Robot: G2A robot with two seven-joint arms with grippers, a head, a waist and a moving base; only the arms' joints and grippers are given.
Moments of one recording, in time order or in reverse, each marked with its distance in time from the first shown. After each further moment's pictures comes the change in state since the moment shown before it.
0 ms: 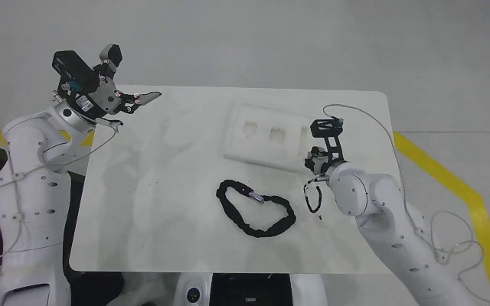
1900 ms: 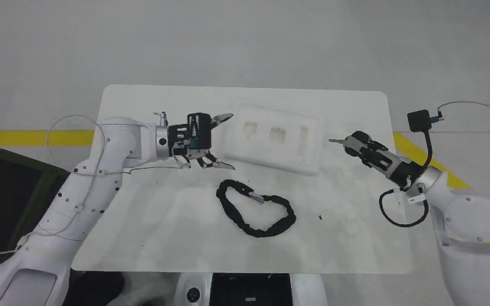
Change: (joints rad) left arm -0.187 0.086 0.656 -0.055 0.113 -0.147 0.089; right arm -0.346 0.030 0.657 -0.076 0.836 -0.556 -0.190
